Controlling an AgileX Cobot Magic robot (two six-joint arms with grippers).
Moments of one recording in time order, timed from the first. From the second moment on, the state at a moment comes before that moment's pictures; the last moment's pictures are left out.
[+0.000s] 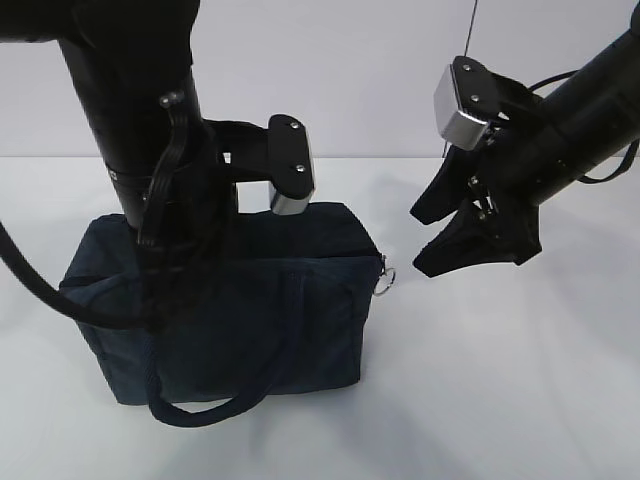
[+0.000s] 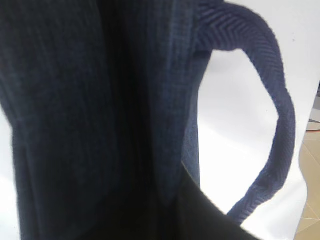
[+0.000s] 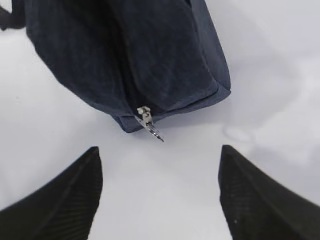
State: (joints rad) left arm -0.77 1.76 -1.41 0.04 1.22 0.69; right arm 0.16 1.72 -1.24 0.74 1.04 -1.58
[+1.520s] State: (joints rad) left arm -0.77 1.76 -1.41 0.03 1.22 0.69; right arm 0.21 1.85 -1.24 0.83 1.04 -1.70
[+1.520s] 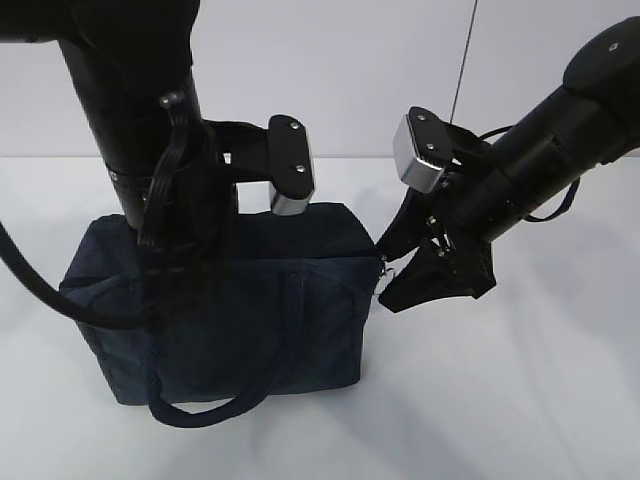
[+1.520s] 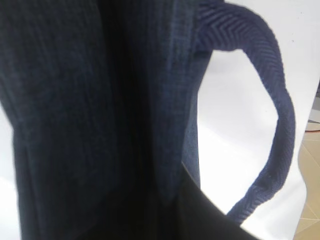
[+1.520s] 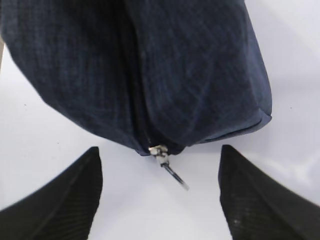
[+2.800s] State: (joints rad) left arm -0.77 1.76 -1.41 0.03 1.22 0.69; right arm 0.21 1.87 -1.24 0.82 1.01 -1.73
